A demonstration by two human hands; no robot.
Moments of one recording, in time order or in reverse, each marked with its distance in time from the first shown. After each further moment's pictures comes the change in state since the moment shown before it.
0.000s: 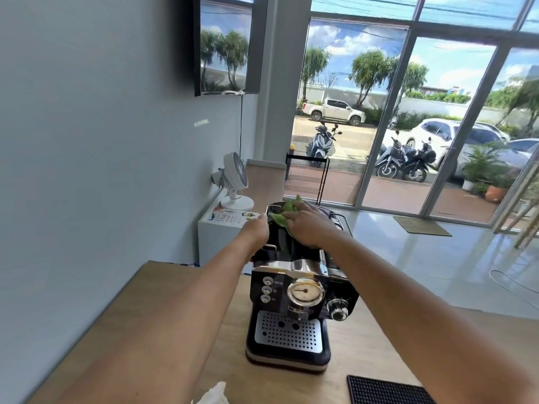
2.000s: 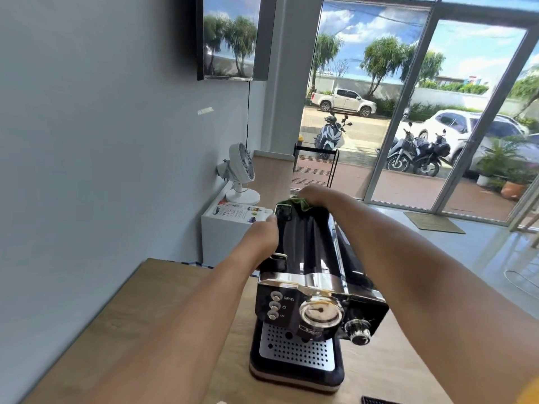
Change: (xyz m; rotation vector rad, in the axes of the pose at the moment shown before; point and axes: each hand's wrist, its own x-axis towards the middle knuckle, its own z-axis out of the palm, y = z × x) left_hand 0.010 -0.006 -0.001 -0.006 -0.050 -0.010; right_hand 0.139 0.033 -0.004 0.101 -0.201 0.143
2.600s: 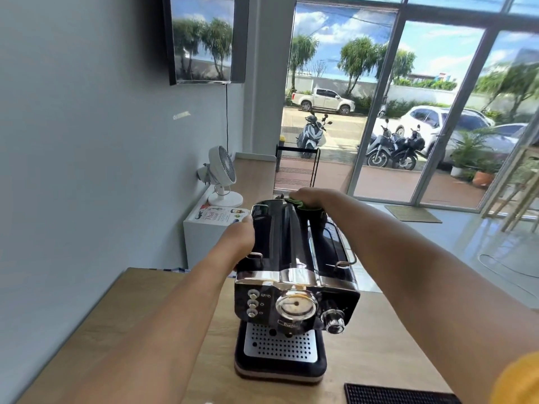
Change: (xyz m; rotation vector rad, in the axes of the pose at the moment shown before) left_hand -0.001 0.002 0.003 0.014 0.059 -0.013; right_hand -0.021 0.042 -0.007 0.138 -0.033 0.046
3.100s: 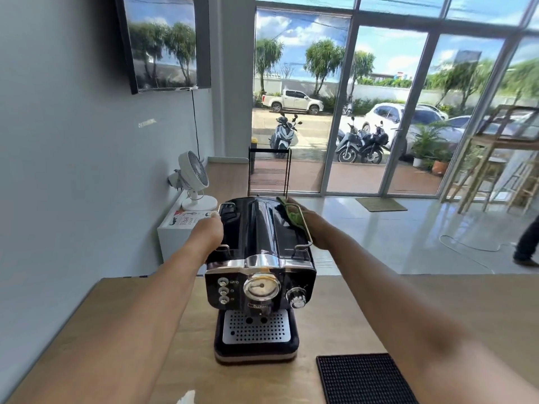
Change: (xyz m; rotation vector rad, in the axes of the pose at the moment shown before) left_hand -0.002 0.006 0.004 0.172 0.049 0.008; right_hand -0.072 0.099 0.068 1.150 0.123 -0.096
